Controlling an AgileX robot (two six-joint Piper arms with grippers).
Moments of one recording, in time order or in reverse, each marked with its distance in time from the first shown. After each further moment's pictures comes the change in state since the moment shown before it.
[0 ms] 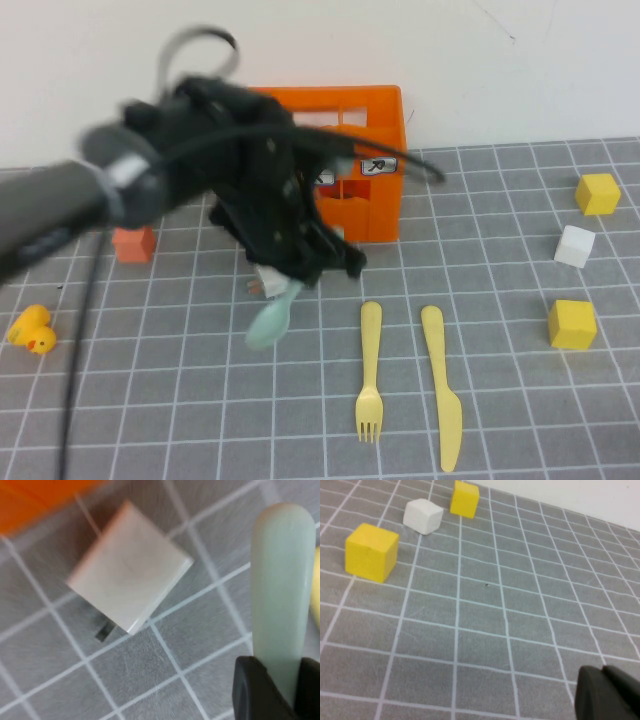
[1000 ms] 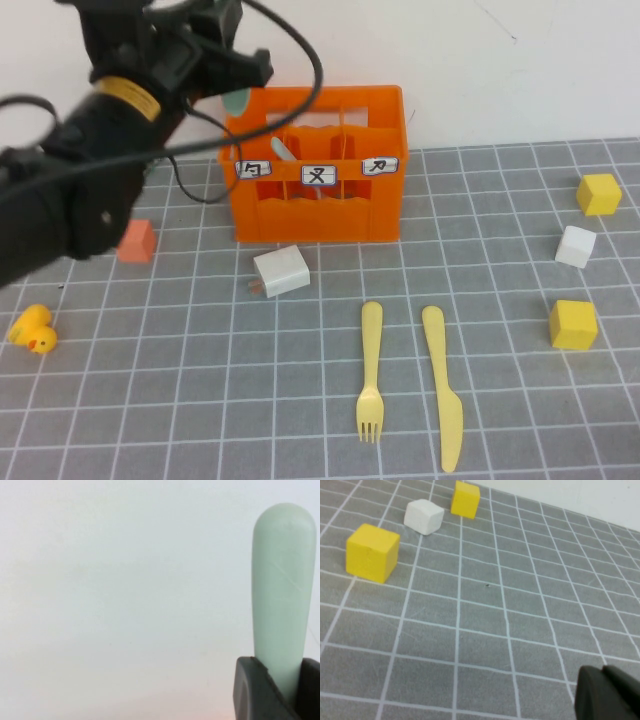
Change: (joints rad) right arm 0.000 0.000 0.000 0.000 0.000 0.000; left arm 0.200 -0.279 0.435 0.027 -1.475 -0.066
